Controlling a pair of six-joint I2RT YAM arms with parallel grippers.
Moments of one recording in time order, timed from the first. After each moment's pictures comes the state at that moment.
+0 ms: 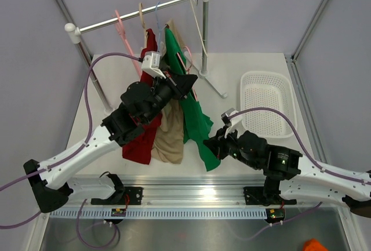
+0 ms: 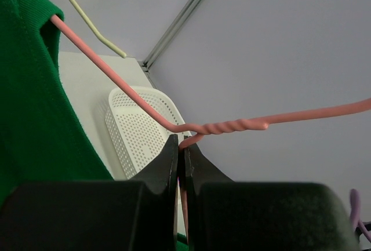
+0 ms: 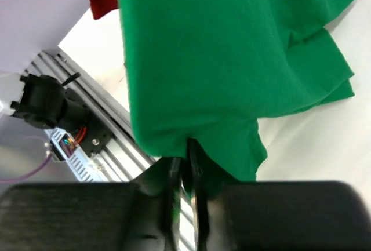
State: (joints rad) left arm -0.92 1.16 1.23 0.03 -0.27 -0.65; right arm 1.23 0.75 0.77 -0.34 0.34 0.50
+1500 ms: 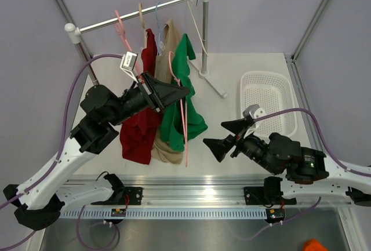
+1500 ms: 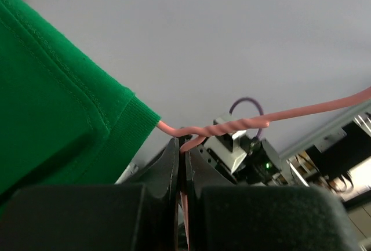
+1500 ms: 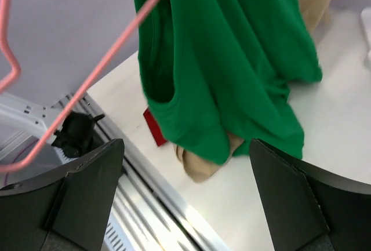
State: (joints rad) left arm -0.81 0.95 1.25 -0.03 0.27 -0.91; right arm 1.44 0.67 0.94 -0.35 0.59 0.31
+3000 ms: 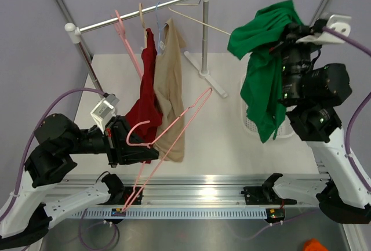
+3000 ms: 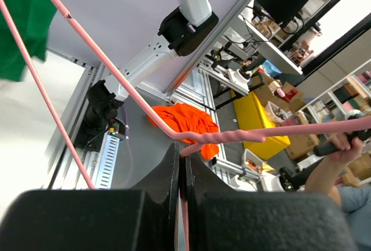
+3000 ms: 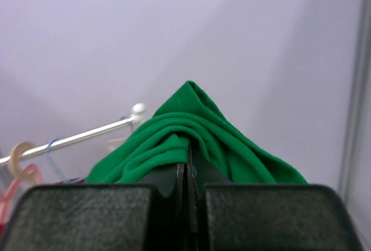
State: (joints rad) left arm -0.87 0.67 1.27 -0.49 0.72 -0.71; right arm 0.77 1.06 1.57 0.04 0.67 -0.16
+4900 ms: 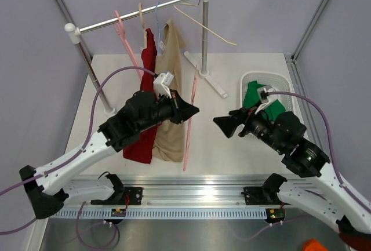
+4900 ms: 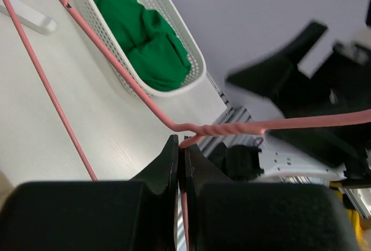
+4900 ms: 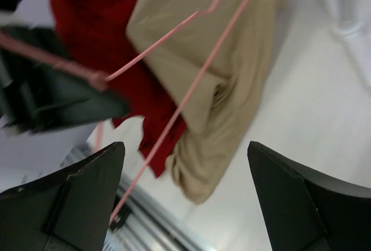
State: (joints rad) left arm -0.90 1.04 1.09 -0.23 0.09 -0.70; right arm 0.70 0.65 0.91 -0.35 0.02 0.52
